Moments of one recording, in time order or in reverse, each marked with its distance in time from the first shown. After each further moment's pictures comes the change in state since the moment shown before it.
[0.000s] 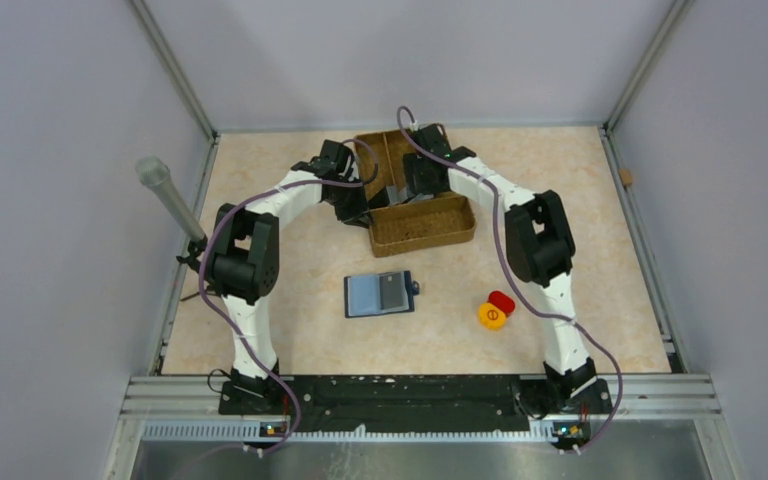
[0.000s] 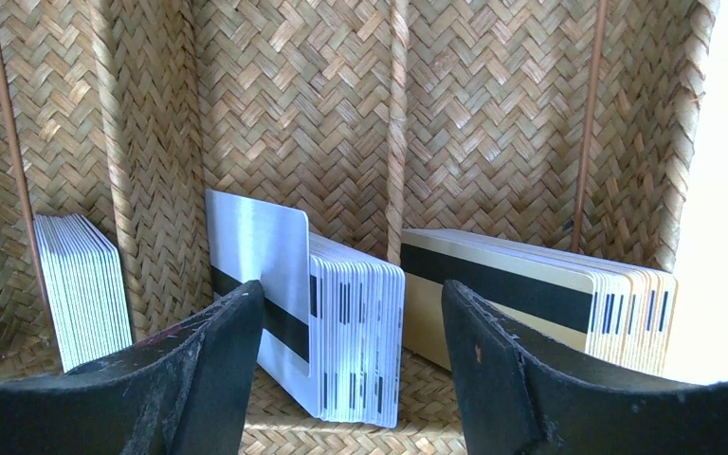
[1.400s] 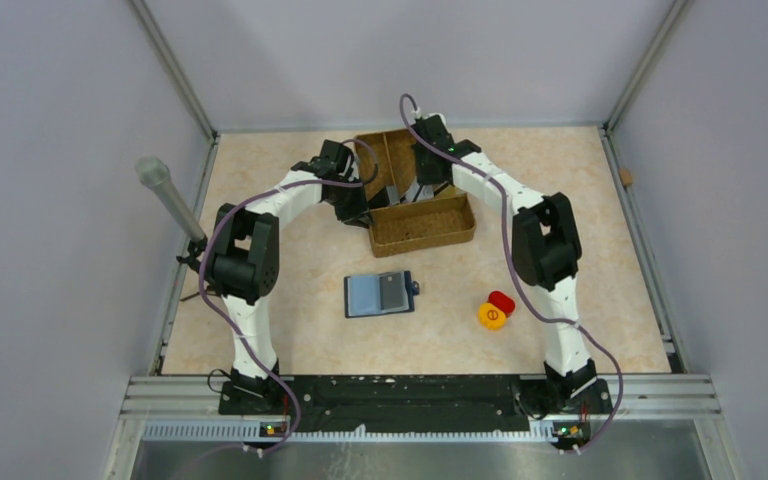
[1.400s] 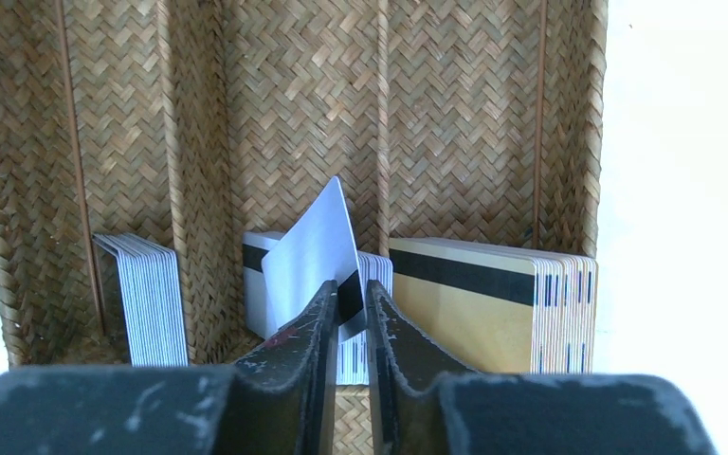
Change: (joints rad) left arm 0.000 0.000 0.000 0.000 0.002 0.000; right arm 0.006 -0.056 0.021 -0.015 0.053 0.008
